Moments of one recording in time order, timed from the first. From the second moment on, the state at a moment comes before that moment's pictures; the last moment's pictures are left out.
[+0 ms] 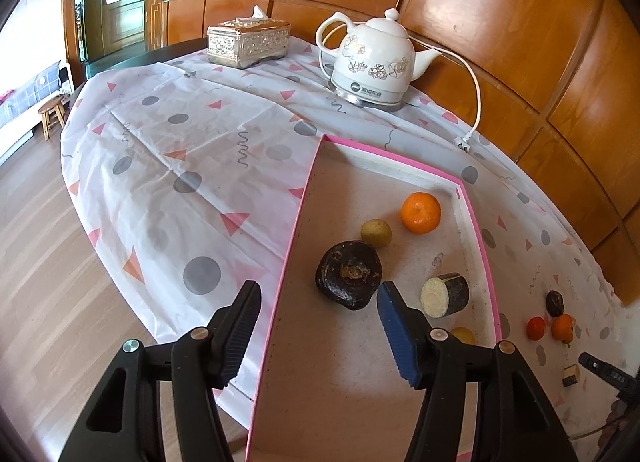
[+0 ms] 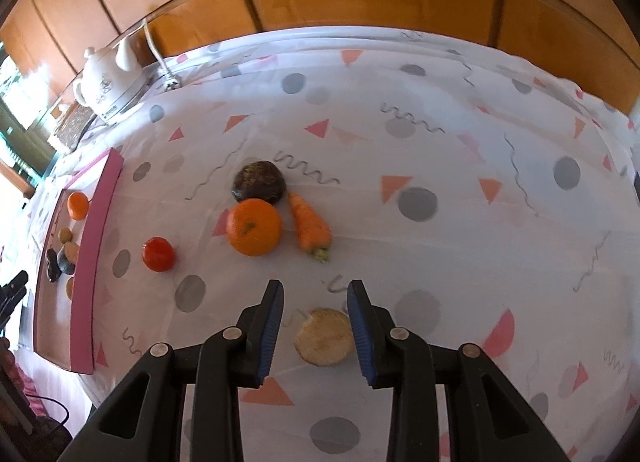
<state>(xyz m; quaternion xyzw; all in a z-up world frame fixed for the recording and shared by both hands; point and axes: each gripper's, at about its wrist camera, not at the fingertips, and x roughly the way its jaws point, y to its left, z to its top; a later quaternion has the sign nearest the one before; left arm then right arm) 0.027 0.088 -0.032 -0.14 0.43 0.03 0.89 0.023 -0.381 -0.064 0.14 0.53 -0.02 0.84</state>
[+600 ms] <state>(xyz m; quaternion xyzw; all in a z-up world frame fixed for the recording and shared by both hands) 0.027 0.091 -0.039 -0.16 0.44 0.03 0.88 0.017 -0.347 -0.056 0.13 0.53 0.02 0.84</state>
